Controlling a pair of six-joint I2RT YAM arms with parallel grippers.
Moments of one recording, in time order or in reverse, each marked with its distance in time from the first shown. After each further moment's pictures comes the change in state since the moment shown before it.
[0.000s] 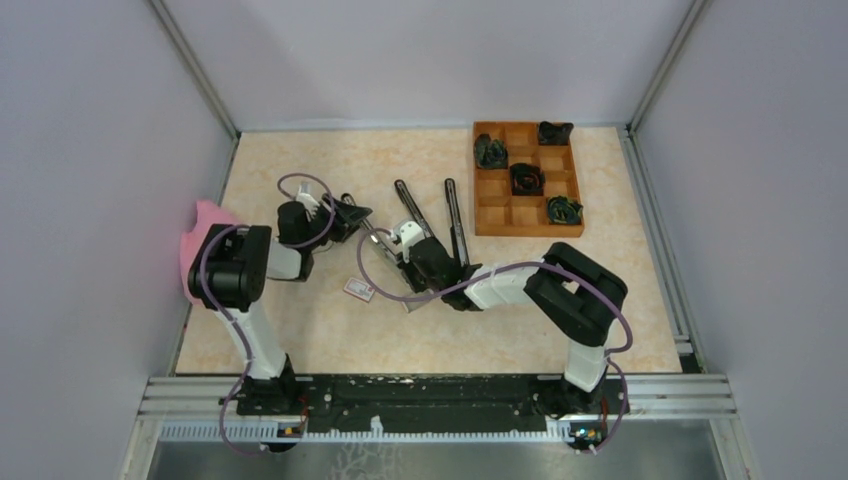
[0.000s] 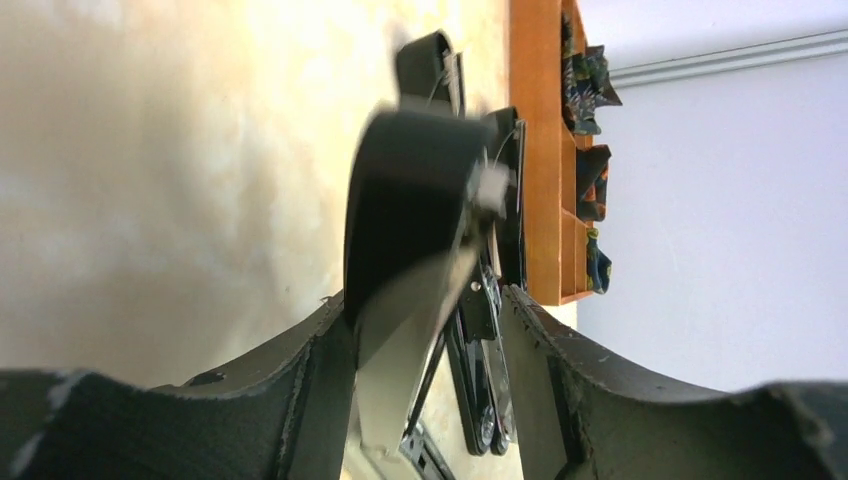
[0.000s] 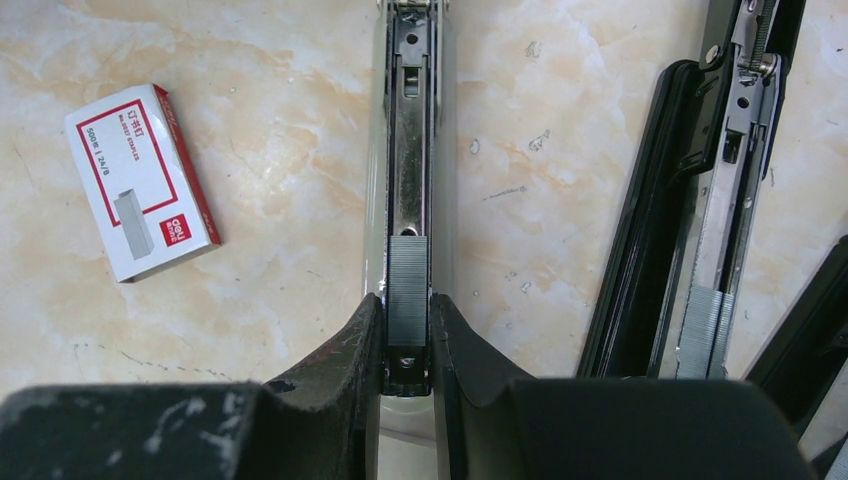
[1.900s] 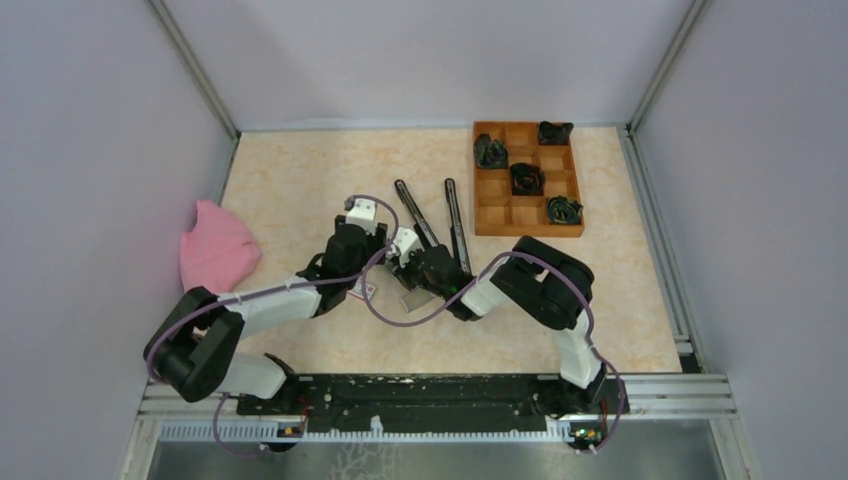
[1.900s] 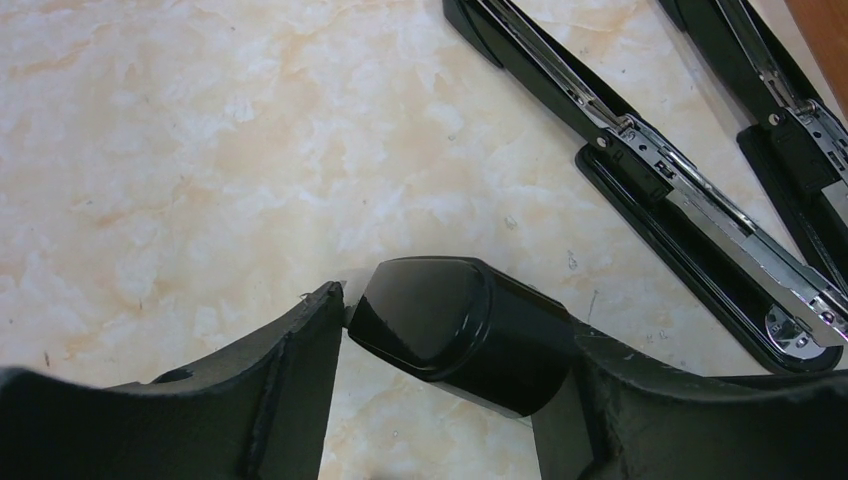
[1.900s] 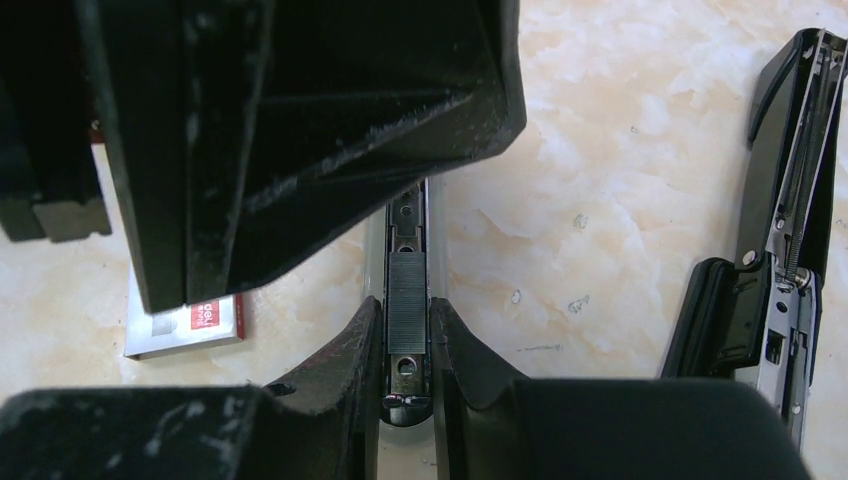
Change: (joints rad) left arm -0.570 -0.523 -0.092 -0.541 -0.927 0.913; right arm -0.024 0.191 -0.079 0.594 -0.155 -0.191
